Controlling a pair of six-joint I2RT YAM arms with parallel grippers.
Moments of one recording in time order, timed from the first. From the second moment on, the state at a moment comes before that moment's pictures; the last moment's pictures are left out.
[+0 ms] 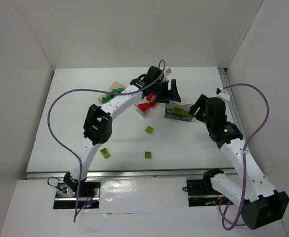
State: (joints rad) left arm -0.65 2.38 2.24 -0.53 0.44 -0.65; right arm 0.26 0.88 0.87 -0.47 0.33 0.61
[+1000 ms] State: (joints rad) left arm -0.22 1.49 1.37 -0.77 0.04 -0.58; right arm 0.72 1.84 1.12 -0.29 0.15 0.27
